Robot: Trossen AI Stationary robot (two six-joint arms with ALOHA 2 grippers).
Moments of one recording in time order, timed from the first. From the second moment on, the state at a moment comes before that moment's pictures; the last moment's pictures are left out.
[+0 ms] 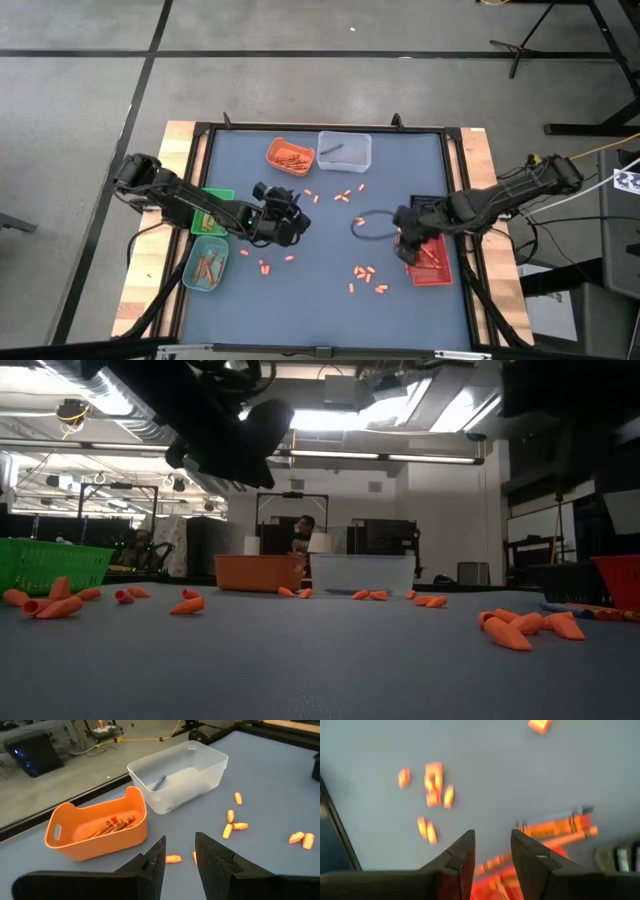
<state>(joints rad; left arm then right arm) -0.26 1.57 0.90 -0.27 -1.05 -0.80 0.34 1.17 0.89 -0.87 0.01 0.84</state>
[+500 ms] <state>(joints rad) -0.21 1.56 0.90 -0.25 -0.89 -0.72 0.06 1.38 0.89 -0.86 -0.08 0.86</state>
